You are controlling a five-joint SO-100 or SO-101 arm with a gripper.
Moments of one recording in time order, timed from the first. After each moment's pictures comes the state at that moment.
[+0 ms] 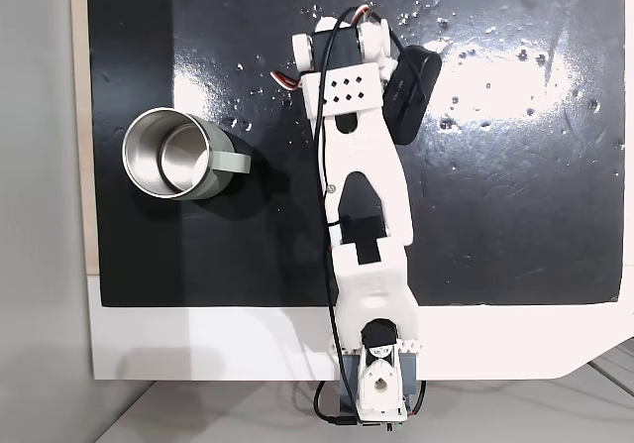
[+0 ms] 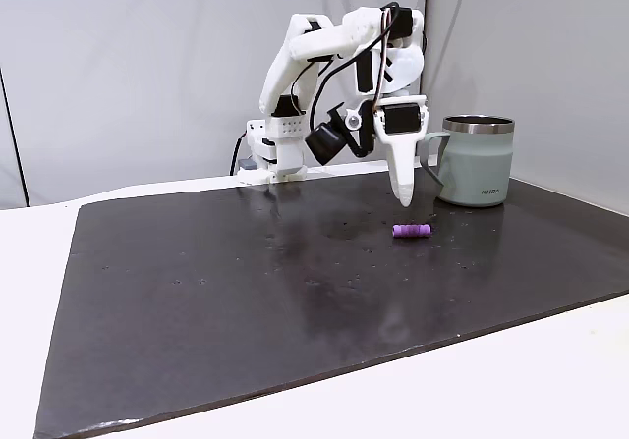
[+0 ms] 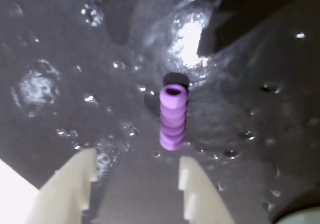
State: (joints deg) arm -11.7 47.7 36.7 91.4 31.3
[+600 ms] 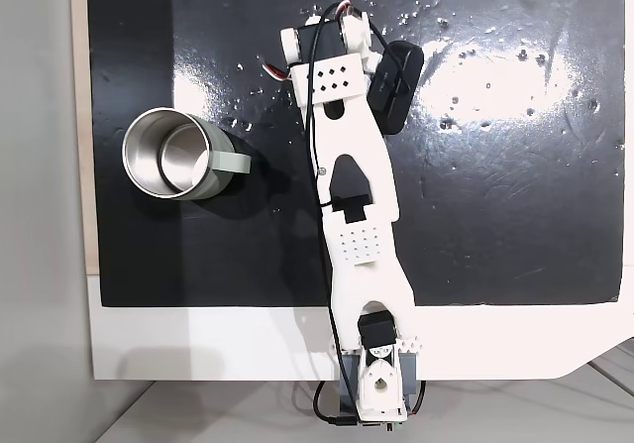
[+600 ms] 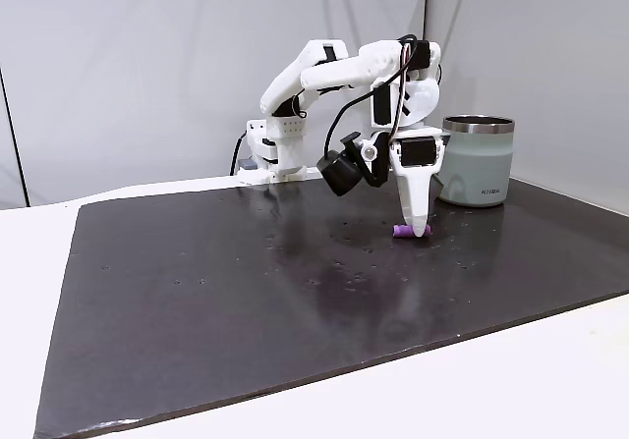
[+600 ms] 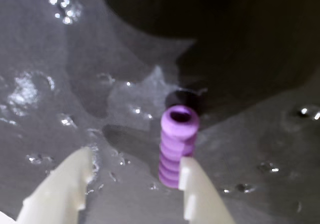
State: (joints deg) arm -13.2 31.4 20.0 94.0 31.2
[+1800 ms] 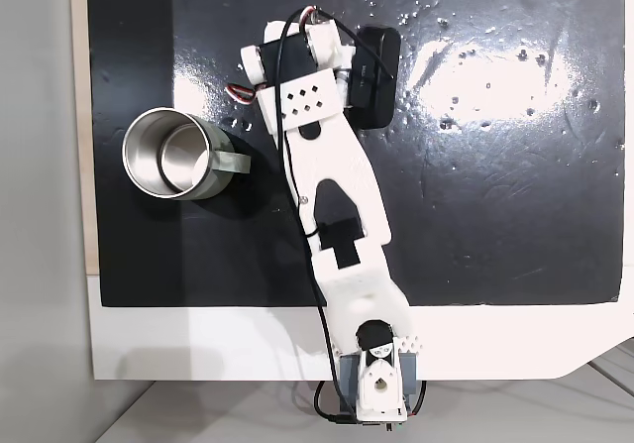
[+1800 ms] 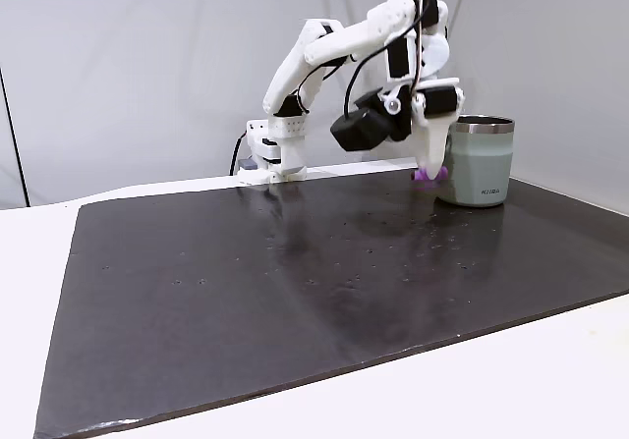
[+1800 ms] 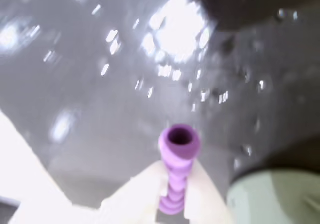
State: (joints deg) arm -19.2 52.6 32.8 94.6 22.9
